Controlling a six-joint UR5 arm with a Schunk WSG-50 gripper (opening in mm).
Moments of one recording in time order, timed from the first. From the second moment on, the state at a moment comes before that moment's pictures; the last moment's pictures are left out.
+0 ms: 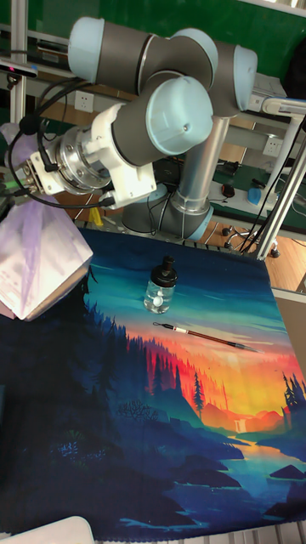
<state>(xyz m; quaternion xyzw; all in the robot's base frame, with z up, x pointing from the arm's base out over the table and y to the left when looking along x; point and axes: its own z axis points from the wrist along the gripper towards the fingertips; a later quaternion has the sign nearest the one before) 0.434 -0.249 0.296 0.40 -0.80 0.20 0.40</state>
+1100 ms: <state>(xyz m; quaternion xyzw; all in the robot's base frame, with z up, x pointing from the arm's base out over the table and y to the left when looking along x) 0.449 -0.264 0.299 0.41 -0.79 0.24 0.39</state>
